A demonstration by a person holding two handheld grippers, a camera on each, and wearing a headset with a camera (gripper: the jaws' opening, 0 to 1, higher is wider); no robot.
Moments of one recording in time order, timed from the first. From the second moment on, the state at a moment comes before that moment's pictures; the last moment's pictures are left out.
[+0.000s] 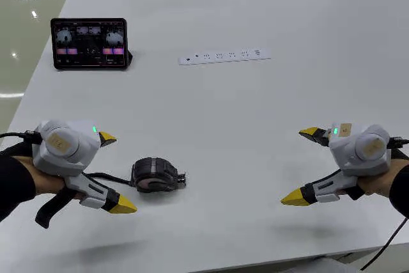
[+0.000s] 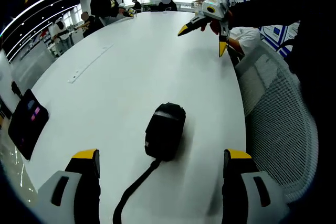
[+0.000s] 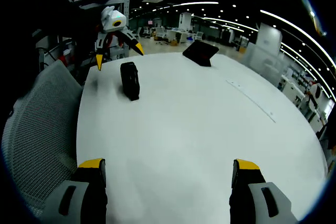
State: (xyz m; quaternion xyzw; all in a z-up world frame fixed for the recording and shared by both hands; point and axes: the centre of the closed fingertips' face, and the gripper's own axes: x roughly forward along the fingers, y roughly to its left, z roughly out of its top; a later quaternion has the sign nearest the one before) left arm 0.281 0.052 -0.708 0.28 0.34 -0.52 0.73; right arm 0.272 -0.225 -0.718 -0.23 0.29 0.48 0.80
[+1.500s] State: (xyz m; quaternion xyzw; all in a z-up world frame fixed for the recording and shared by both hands) left arm 0.297 0.010 -0.743 0.36 0.36 -0.55 0.67; right arm 0.295 -0.102 -0.739 -0.20 0.28 0.57 0.75
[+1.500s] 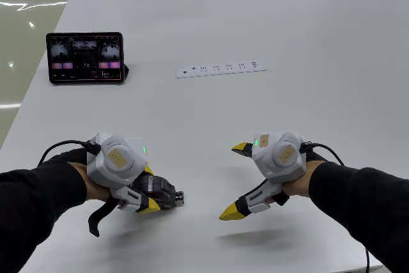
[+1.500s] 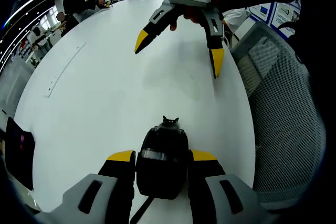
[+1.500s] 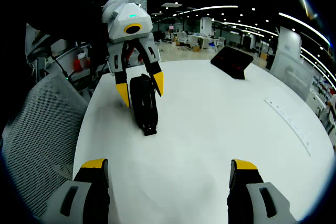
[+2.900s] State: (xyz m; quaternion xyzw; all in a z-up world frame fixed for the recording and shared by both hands) left arm 0.294 0.011 -0.748 0.37 0.38 -0.53 0.66; right arm 0.290 -0.022 -0.772 -0.27 0.28 0.63 0.68
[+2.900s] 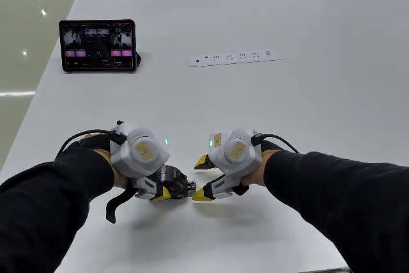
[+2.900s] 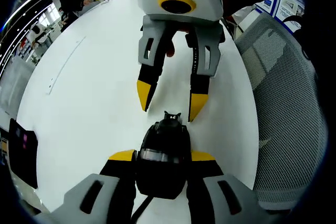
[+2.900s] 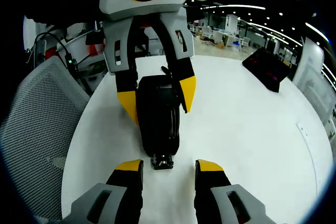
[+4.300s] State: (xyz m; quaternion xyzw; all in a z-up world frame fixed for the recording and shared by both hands) left arm 0.294 0.011 -0.747 0.36 0.38 -0.53 0.67; right arm 0.283 -0.019 -0.781 -0.31 0.29 0.65 0.64
